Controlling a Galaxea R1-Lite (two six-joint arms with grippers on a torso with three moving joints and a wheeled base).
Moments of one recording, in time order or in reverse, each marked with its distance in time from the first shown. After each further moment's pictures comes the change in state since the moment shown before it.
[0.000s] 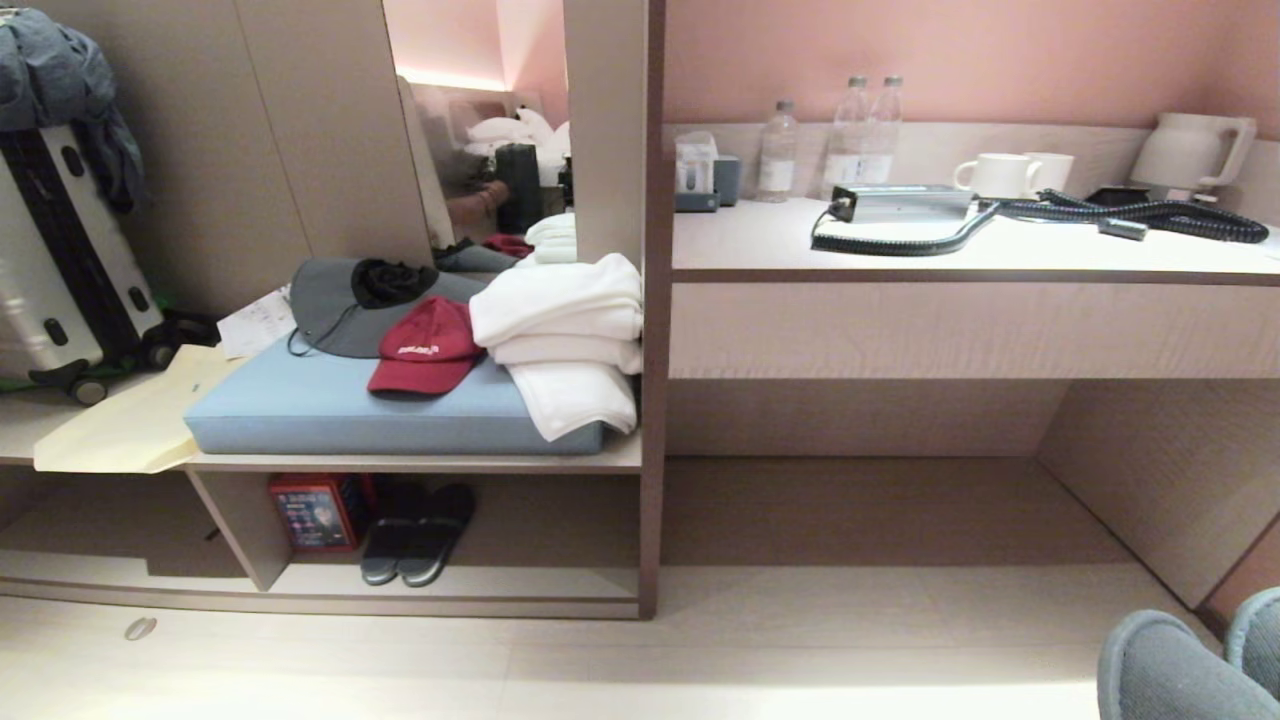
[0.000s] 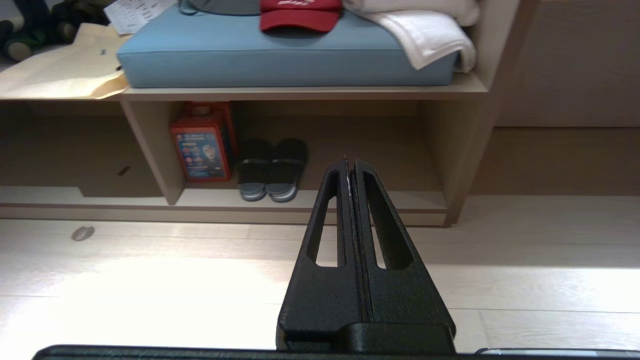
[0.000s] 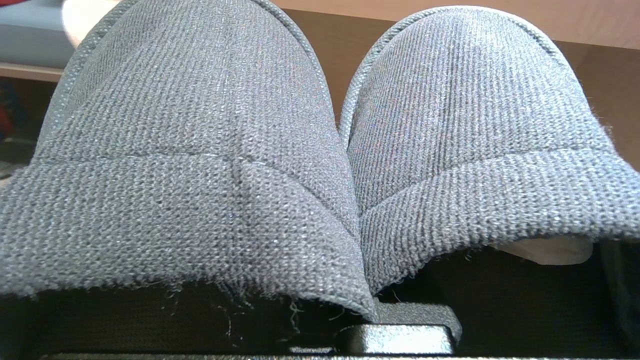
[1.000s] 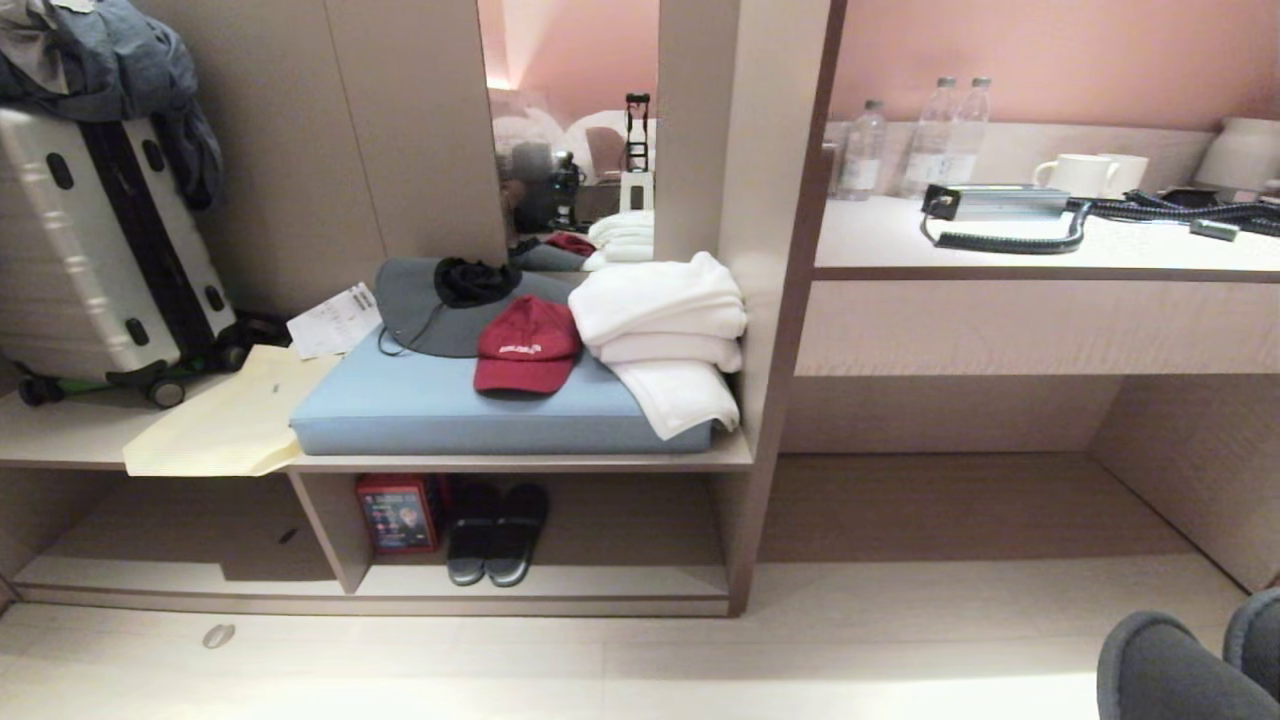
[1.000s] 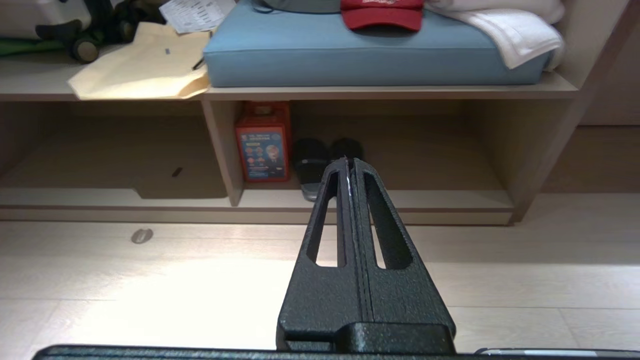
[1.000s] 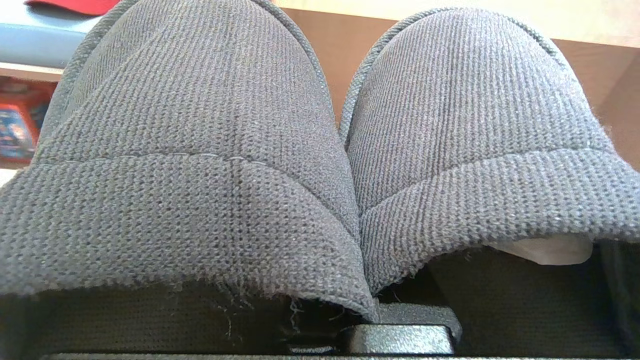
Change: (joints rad) left arm 0.000 0.000 0.000 0.000 0.000 -0.001; right arm 0.000 0.000 0.000 0.000 0.000 0.000
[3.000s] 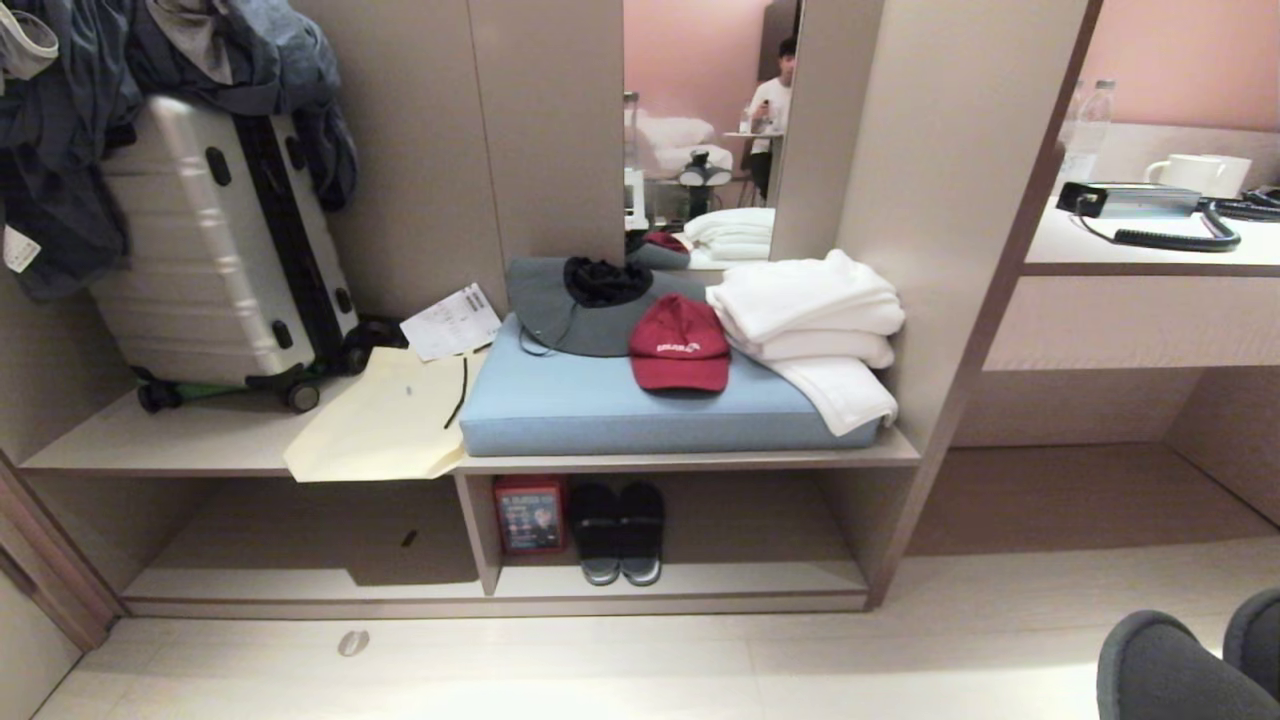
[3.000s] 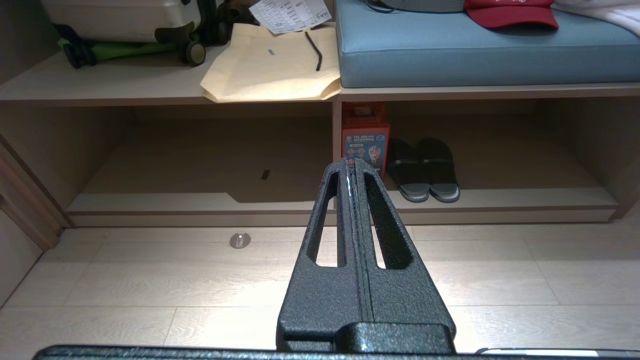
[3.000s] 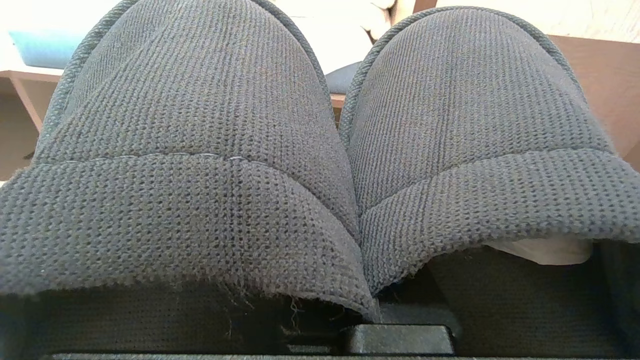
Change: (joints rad) left arm 0.000 0.000 0.000 -0.001 0.000 0.002; right arm 0.000 0.000 0.000 0.000 0.000 0.000
